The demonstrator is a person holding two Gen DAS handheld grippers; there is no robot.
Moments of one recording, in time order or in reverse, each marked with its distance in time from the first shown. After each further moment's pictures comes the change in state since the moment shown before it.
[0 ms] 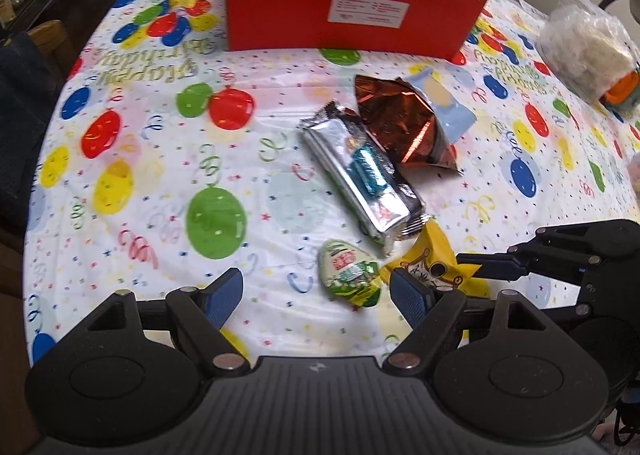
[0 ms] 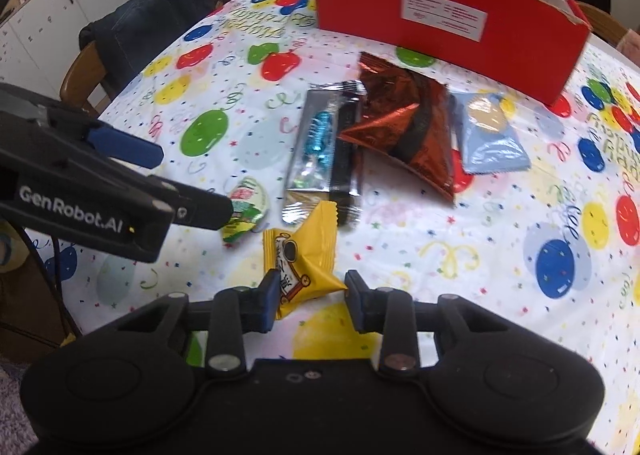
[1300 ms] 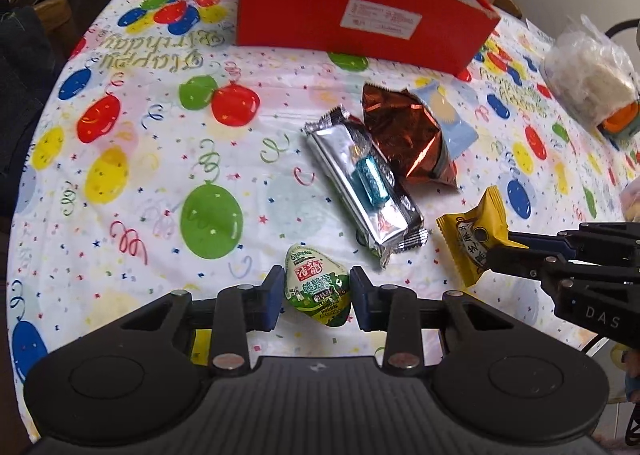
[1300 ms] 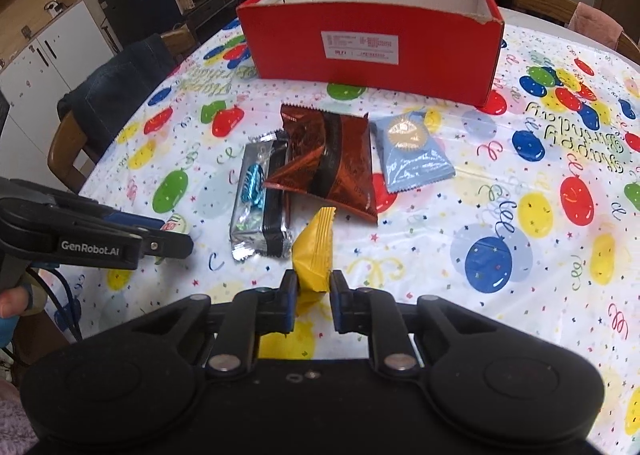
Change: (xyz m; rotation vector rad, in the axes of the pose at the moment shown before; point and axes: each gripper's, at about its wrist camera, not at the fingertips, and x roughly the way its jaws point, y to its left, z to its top) left arm -0.002 0.013 0.002 -0.089 -0.020 -0.040; right arm -0.041 -0.038 0.007 0.132 -0.104 0.008
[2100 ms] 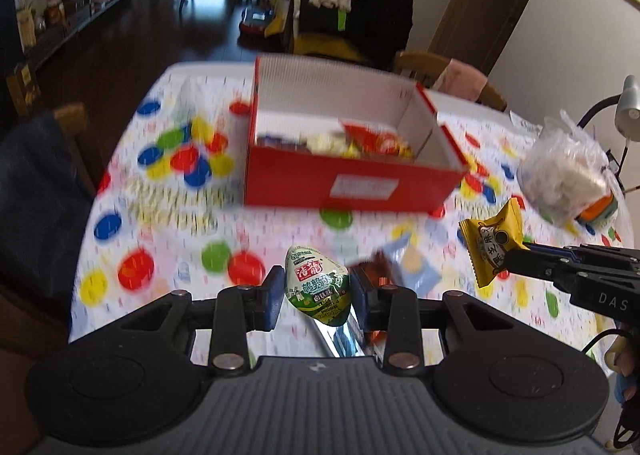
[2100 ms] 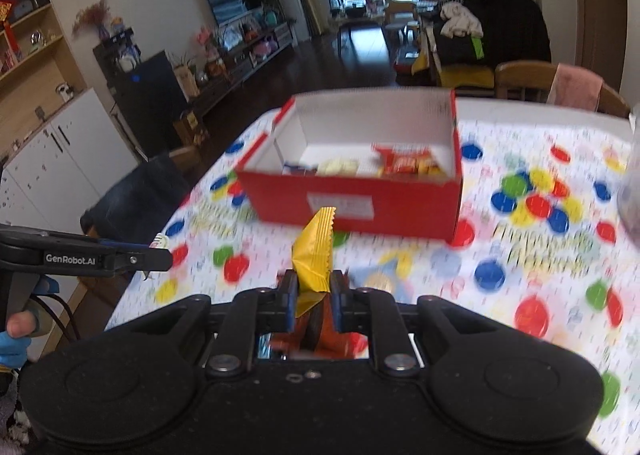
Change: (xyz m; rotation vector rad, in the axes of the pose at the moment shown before) left arm -0.086 -0.009 0.092 0.003 -0.234 0.000; right arm -0.072 -0.033 0.090 0.055 -0.248 0.042
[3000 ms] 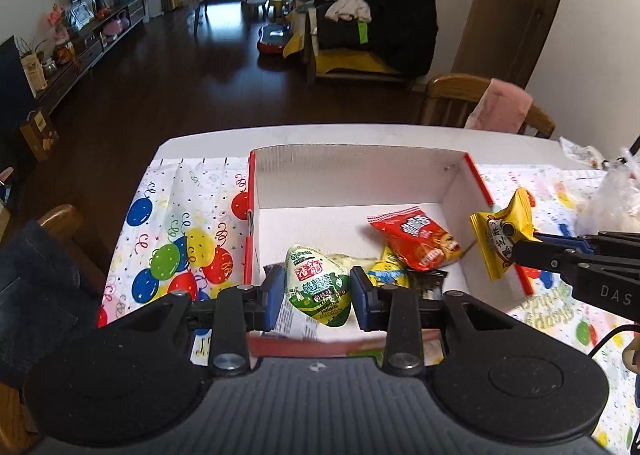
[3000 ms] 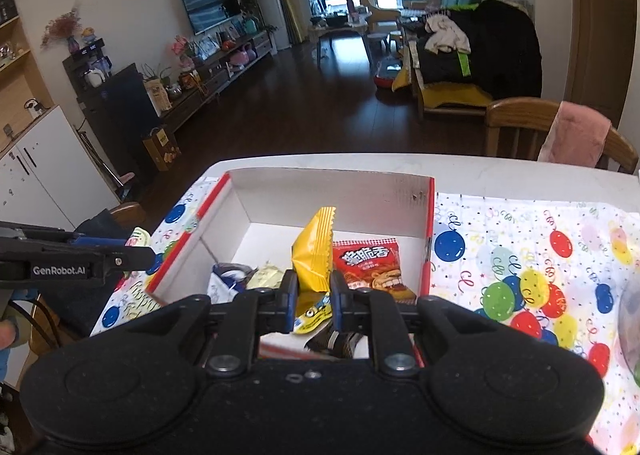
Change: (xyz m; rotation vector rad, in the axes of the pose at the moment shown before) left arm 0.099 -0.019 0.143 0.063 0.006 0.132; right arm 0.099 -0.056 0.119 0.000 0.017 -0.061
